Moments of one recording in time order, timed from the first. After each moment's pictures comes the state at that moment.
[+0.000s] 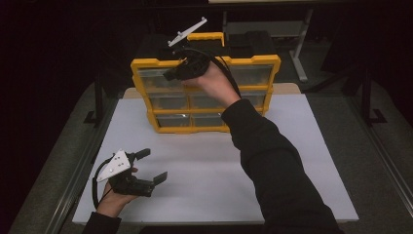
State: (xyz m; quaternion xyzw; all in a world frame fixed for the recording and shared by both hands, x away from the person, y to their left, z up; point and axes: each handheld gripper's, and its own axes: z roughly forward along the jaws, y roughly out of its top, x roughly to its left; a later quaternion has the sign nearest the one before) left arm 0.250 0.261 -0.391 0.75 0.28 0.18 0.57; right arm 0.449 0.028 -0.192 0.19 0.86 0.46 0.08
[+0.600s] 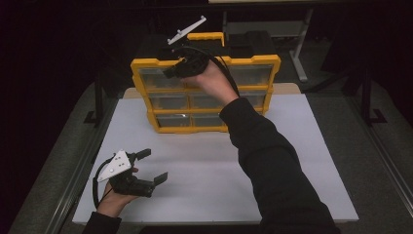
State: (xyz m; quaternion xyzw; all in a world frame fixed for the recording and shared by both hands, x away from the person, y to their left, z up) left arm 0.250 0.261 -0.392 0.75 0.28 0.18 0.58; right arm 0.455 0.031 -0.193 0.20 0.86 0.46 0.09
